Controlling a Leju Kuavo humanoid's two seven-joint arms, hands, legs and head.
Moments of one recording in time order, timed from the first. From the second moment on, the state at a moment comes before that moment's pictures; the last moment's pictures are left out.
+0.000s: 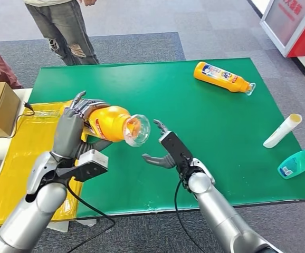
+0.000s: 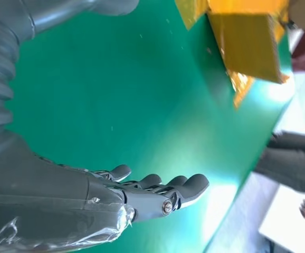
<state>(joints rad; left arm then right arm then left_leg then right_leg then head) -0.34 0.12 -0.49 -1.63 -0.70 0.25 -0.09 -0.42 0.06 0.40 -0.95 0.24 0.00 -0.29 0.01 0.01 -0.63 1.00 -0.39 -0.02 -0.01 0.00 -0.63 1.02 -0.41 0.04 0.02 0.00</state>
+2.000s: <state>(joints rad) -0.18 0.09 -0.14 -1.19 -1.31 0.23 0.17 -0.26 0.03 0.24 -1.78 0.33 -0.04 -0.34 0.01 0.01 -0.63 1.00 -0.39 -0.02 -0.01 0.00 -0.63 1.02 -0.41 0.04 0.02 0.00</state>
